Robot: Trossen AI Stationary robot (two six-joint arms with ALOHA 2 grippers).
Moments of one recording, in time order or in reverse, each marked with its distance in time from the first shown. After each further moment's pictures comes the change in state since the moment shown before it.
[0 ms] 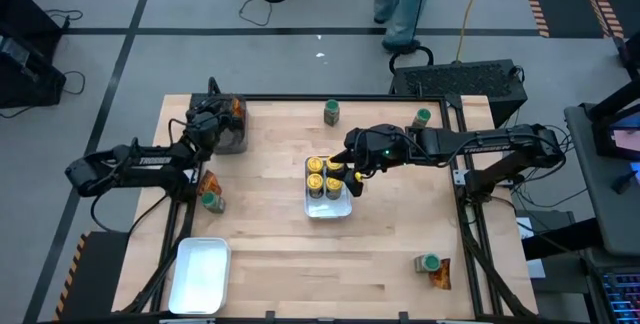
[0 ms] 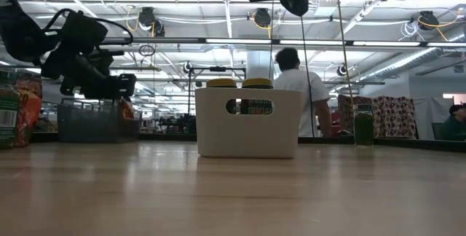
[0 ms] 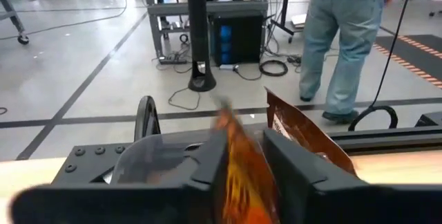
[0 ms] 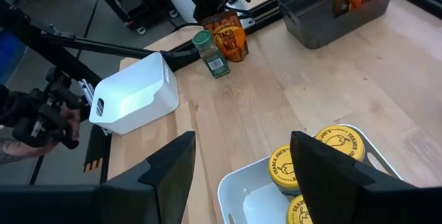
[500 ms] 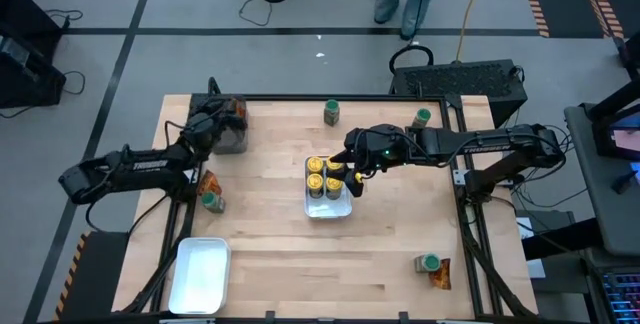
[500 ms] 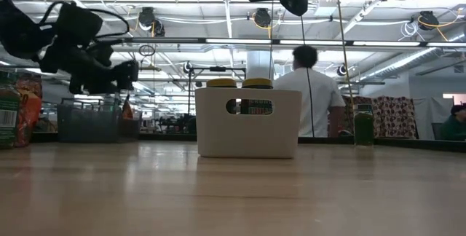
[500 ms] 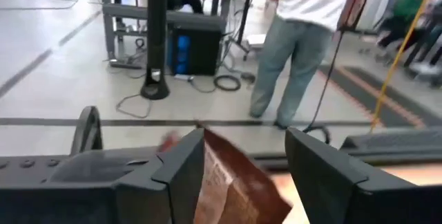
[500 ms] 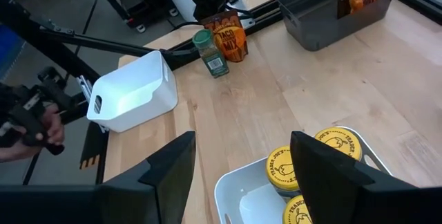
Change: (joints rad) left arm -0.032 -0.103 0.000 -0.002 0.123 -0.104; right arm 0.000 0.000 0.000 -0.001 0.000 -0.025
